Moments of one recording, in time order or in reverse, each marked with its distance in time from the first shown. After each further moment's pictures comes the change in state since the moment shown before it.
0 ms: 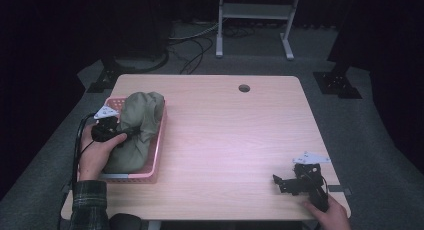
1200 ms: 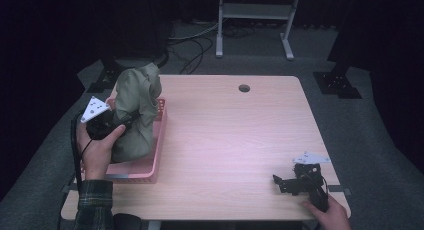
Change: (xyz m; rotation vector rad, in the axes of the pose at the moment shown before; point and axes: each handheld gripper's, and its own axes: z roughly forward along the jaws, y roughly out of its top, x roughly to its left) left arm -0.023 0.022 -0.026 -0.339 0.029 0.030; right arm 0.000 0.000 0.000 0.000 0.000 0.000
